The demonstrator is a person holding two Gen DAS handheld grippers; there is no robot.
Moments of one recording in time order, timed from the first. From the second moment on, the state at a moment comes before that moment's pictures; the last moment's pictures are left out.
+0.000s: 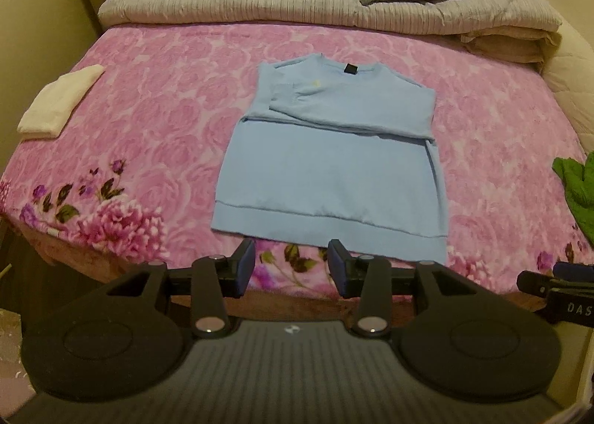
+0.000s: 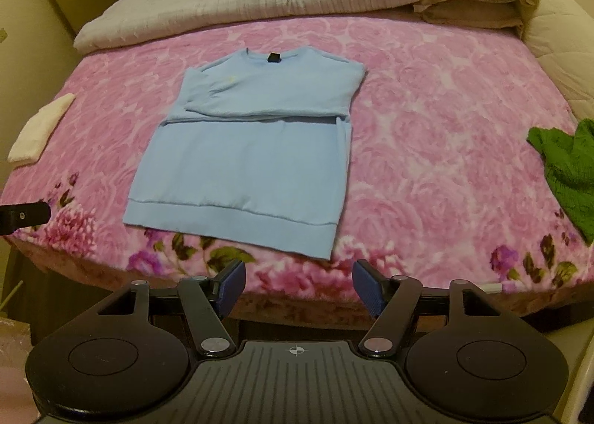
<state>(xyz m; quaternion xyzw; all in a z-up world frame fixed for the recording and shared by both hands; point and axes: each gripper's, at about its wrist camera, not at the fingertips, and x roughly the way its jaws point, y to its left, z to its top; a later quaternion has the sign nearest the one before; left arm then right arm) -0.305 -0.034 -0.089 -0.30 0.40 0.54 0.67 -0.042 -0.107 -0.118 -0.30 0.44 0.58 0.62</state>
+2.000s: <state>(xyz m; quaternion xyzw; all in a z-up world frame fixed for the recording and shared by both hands) -0.483 0.211 -0.389 -0.53 0.30 0.39 0.69 0.062 -0.008 -0.365 -0.08 0.60 0.50 0.62</state>
